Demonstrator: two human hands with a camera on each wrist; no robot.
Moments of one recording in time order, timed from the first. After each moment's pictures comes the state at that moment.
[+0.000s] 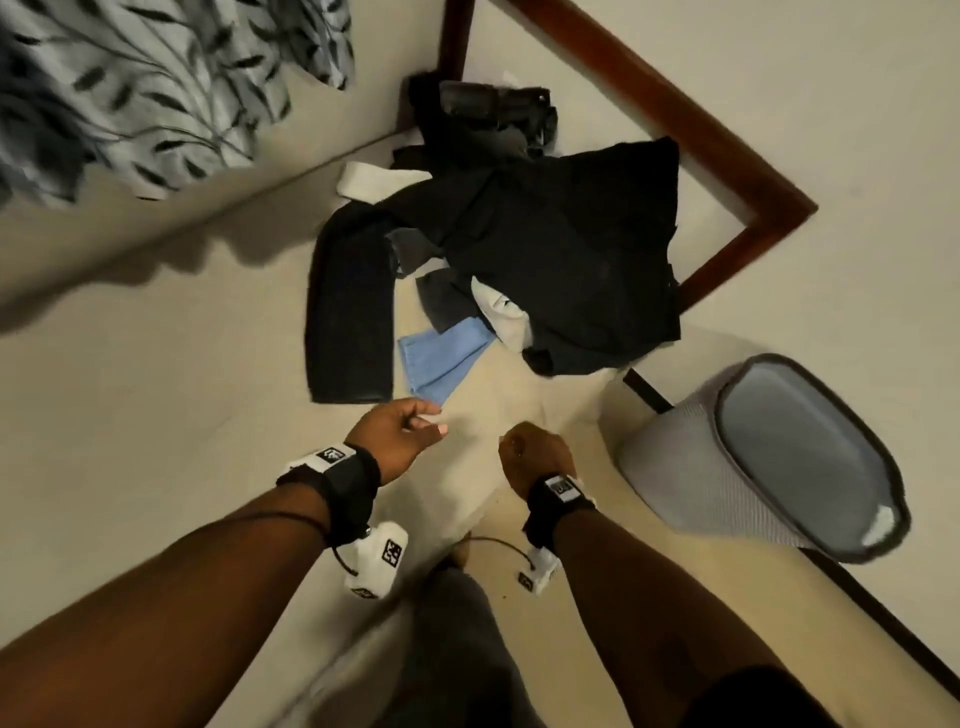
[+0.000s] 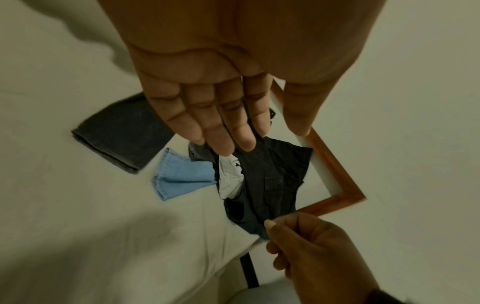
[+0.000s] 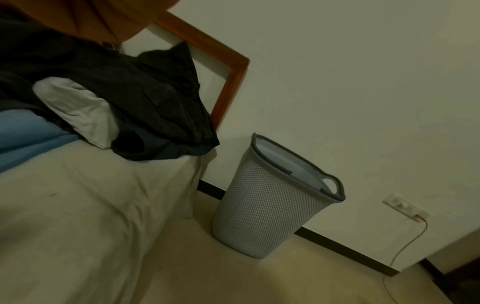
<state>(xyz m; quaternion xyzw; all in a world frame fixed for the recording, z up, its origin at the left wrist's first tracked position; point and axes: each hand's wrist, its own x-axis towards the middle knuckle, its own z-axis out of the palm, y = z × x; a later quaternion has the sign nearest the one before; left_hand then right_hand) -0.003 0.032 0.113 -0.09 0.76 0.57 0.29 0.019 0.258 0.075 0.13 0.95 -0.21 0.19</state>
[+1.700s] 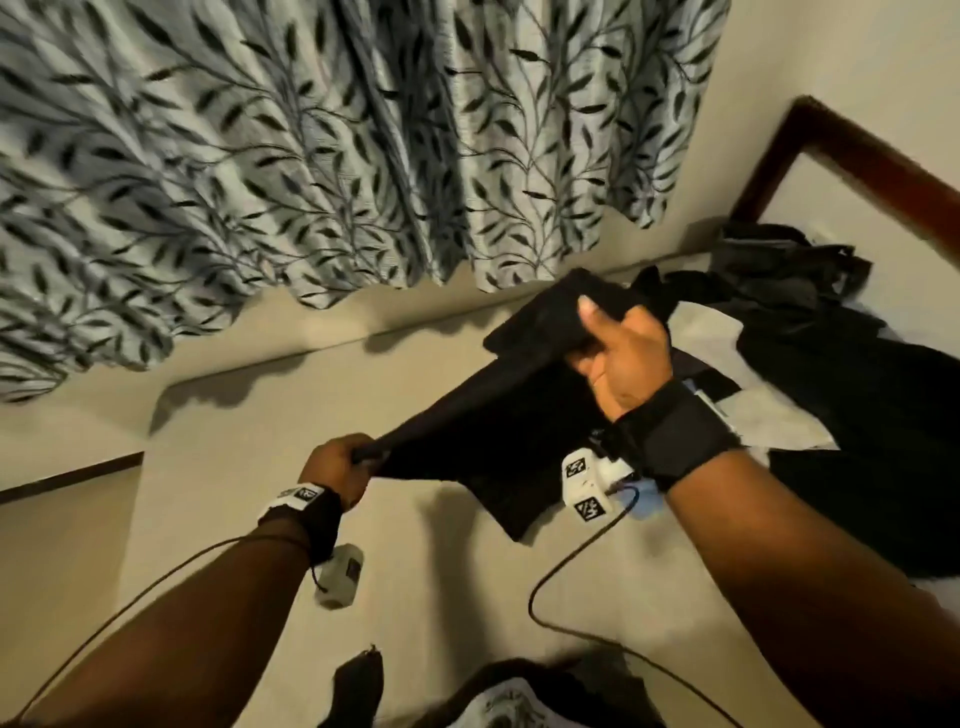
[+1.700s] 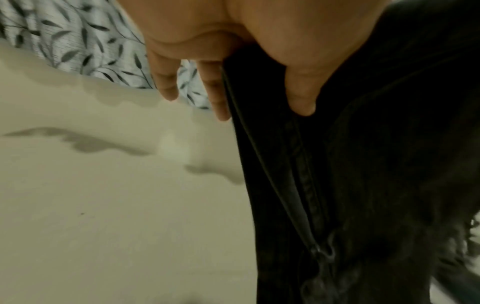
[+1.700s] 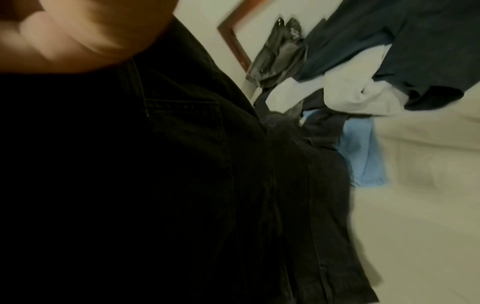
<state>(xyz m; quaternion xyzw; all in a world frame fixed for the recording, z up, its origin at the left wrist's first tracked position) 0.090 -0.242 0.198 -0.34 0.89 0.30 0.06 -0.115 0.039 0.327 0.01 0.48 -0.85 0.21</state>
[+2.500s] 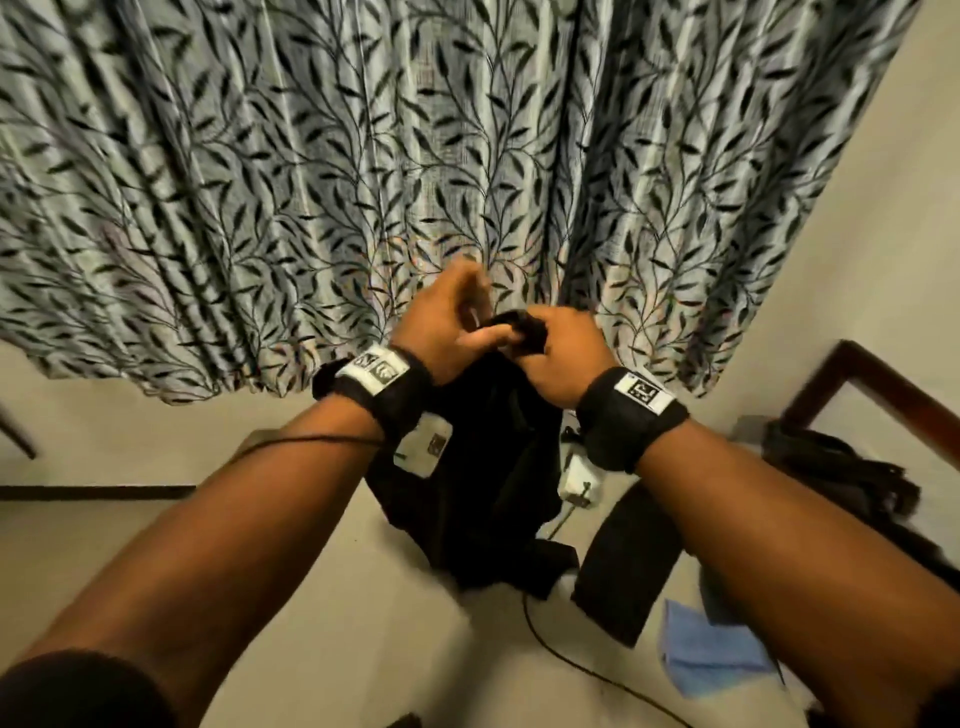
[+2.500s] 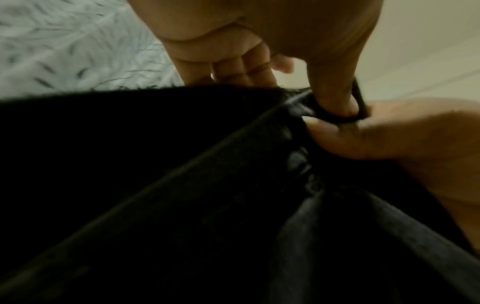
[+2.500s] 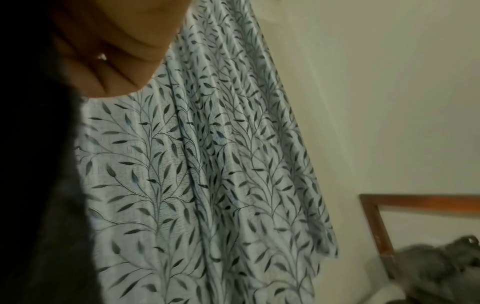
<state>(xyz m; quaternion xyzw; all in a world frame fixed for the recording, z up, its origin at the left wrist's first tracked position) 0.100 -0.302 0.471 -0.02 0.85 0.38 -0.37 0.000 -0.136 0.482 -0.49 0.78 -0.39 -0.03</state>
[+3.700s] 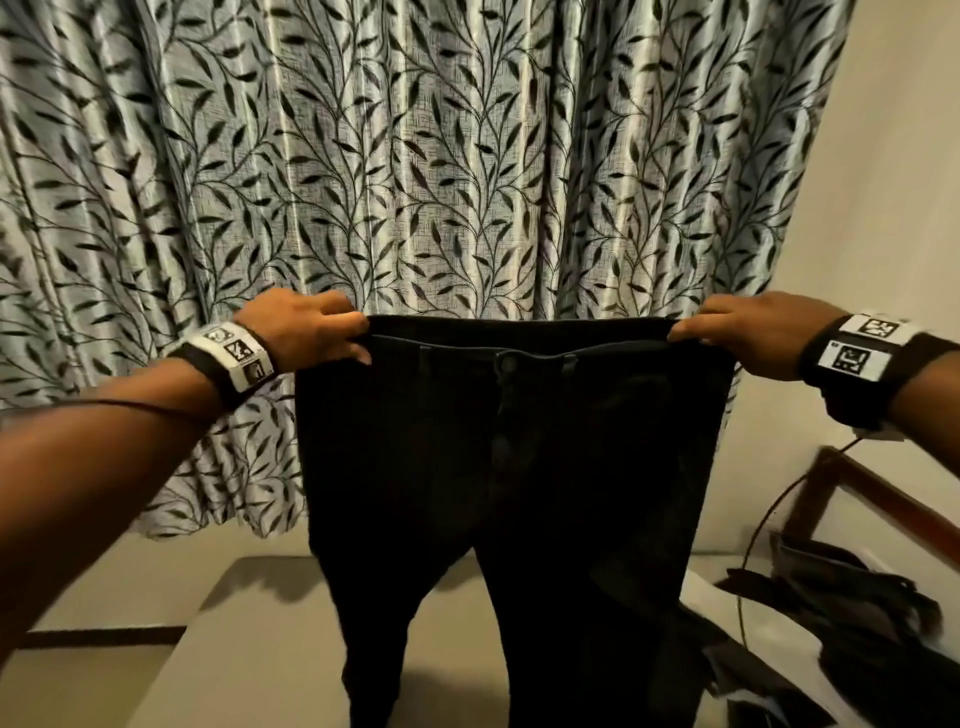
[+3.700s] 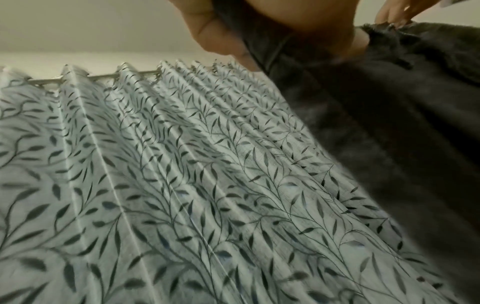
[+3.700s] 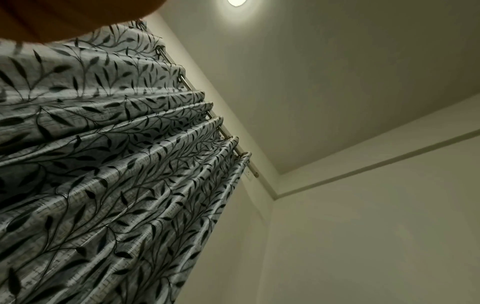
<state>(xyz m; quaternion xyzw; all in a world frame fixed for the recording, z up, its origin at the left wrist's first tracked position) 0.181 -0.430 0.632 0.07 0.89 -0.28 -0.34 -0.146 0.015 0.667 -0.58 0.76 0.08 -0.27</state>
